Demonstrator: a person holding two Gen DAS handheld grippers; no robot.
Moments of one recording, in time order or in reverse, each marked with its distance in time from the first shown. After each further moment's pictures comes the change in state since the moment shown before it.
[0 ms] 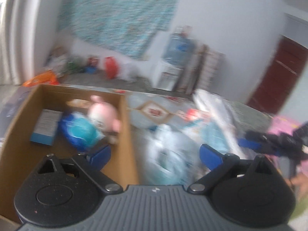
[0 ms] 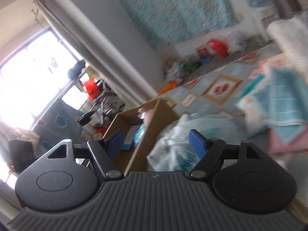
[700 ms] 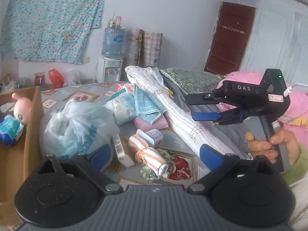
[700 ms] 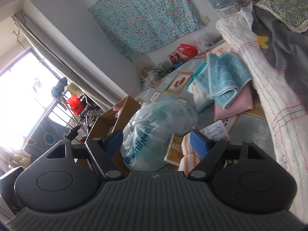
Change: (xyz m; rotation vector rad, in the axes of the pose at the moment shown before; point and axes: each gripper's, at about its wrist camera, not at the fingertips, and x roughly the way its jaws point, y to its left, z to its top) left arm 0.048 -0.152 -0.118 0.302 0.018 -0.179; right arm -0.093 -0.073 -0.065 0.122 -0.060 -0.098
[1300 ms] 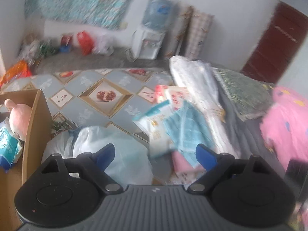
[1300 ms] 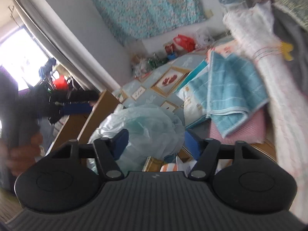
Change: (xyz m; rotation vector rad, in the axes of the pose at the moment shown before) left arm 0.153 0.101 0.148 -0.270 0.236 0.159; right arm 0.126 -0.024 0.045 -0.126 0.104 -0.065
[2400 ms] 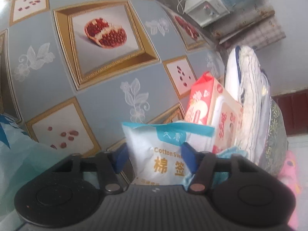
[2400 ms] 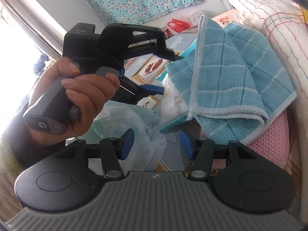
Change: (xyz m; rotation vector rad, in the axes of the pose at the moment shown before) left arm 0.231 0.053 0.049 -0.587 0.277 -0.054; right arm 0.099 -0.056 0.004 0.045 0.058 0.005
